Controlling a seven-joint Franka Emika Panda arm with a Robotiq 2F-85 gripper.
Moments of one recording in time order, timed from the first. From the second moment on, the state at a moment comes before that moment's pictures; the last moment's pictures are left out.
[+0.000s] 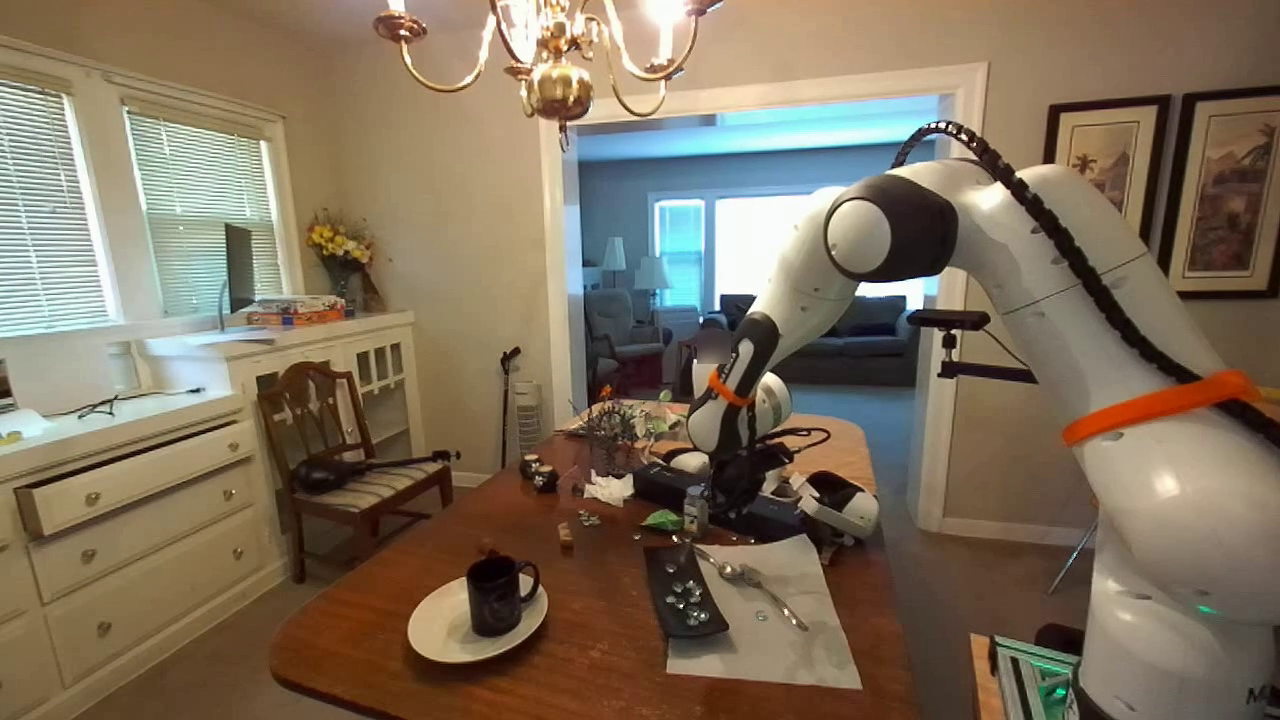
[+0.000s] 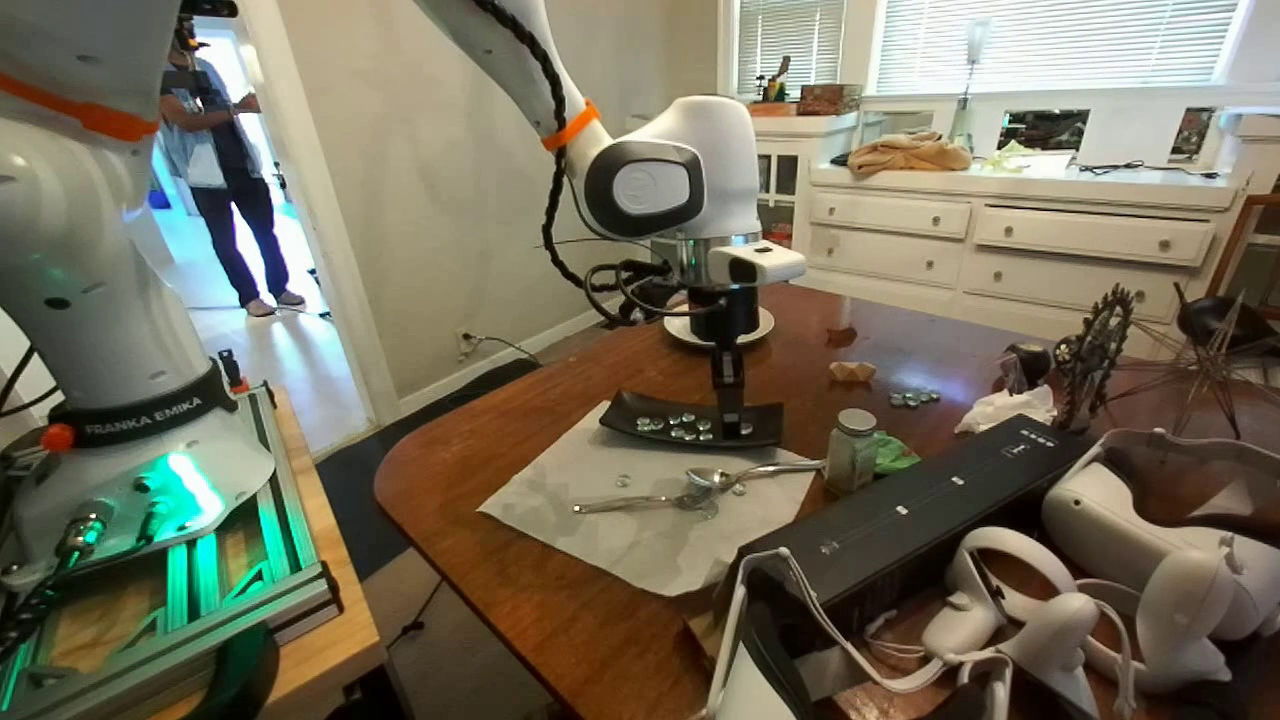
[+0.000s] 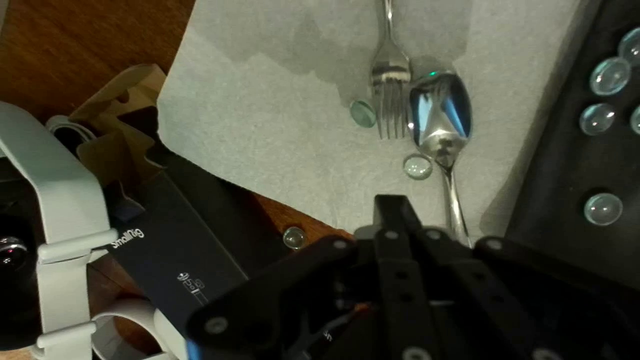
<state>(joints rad) -0.19 0.52 -0.38 -2.06 -0.07 2.59 0.29</state>
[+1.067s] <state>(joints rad) -0.19 0.56 -0.42 -2.13 -0.09 2.63 0.36</state>
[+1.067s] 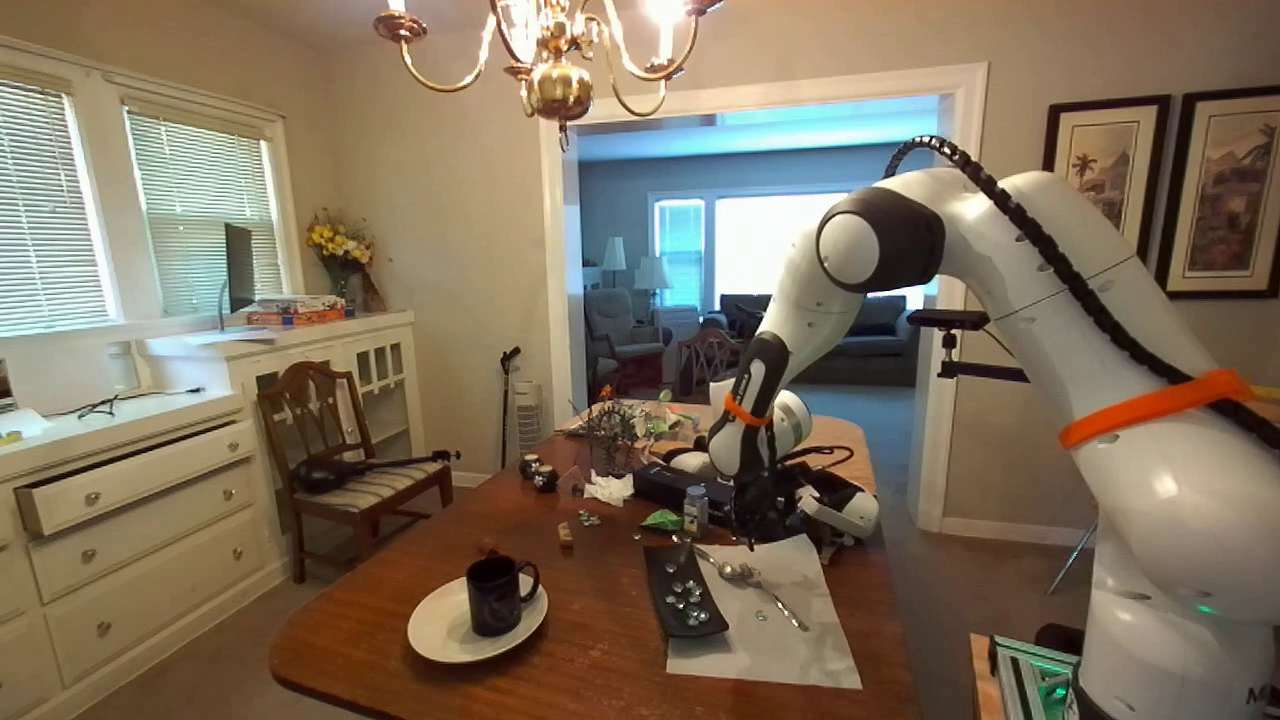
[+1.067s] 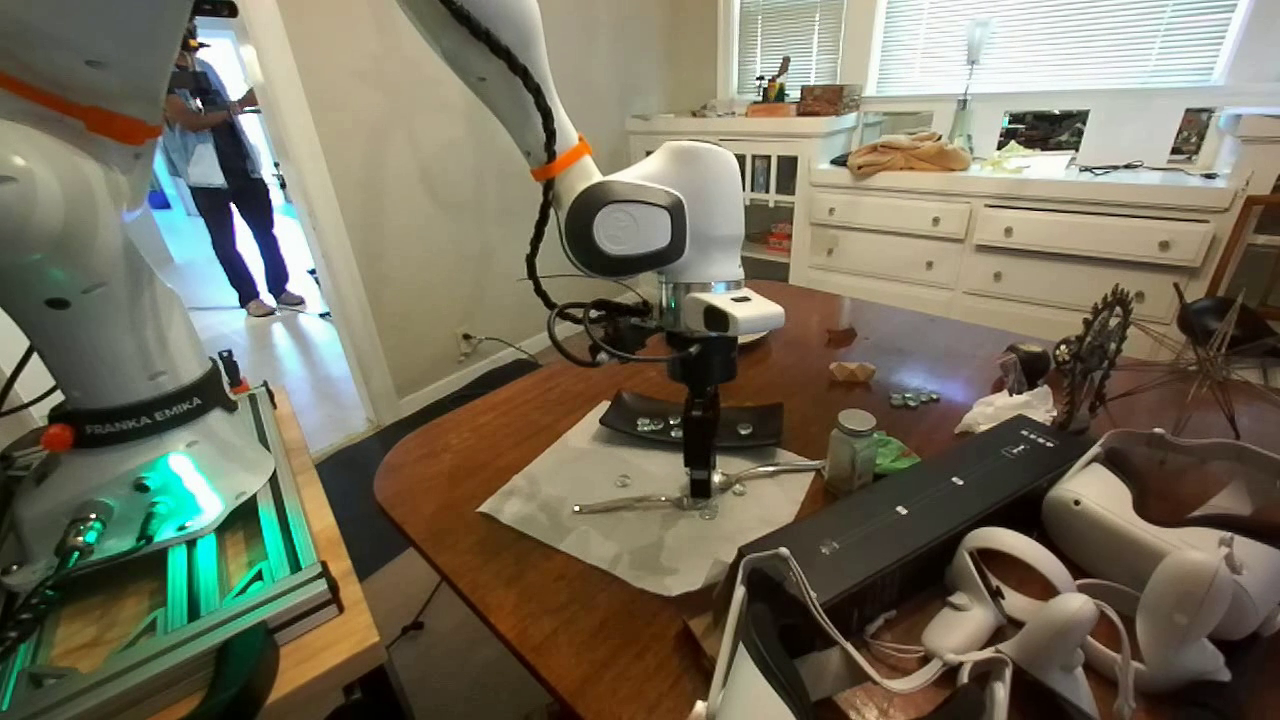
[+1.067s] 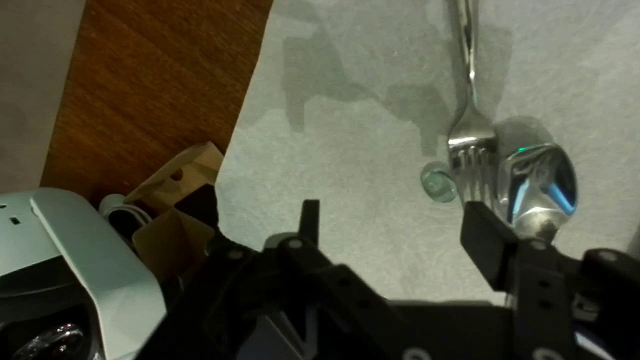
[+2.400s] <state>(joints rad) -0.11 0.69 -0.48 -2.12 0.00 2.78 0.62</state>
